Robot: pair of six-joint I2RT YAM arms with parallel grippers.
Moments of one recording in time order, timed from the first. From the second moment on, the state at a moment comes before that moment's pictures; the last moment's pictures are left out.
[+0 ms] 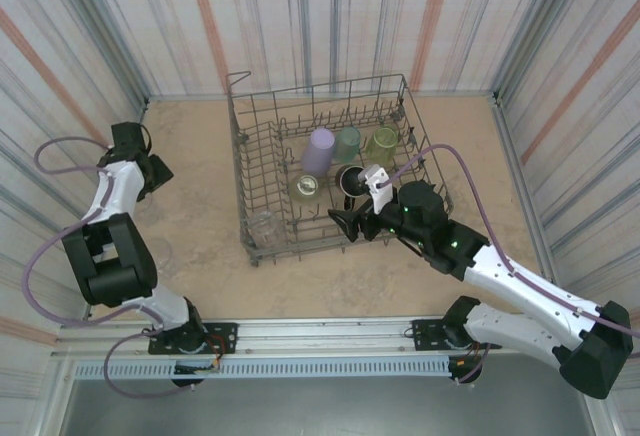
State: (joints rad) left arm 0.29 1.57 1.16 -0.65 -0.14 -0.41; right arm 0.80 0.92 0.72 -0.12 -0.08 0.11
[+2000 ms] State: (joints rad) left arm 0.29 1.05 1.00 -0.45 0.40 -0.60; right arm 0.81 1.12 0.96 -0.31 -0.13 0.44
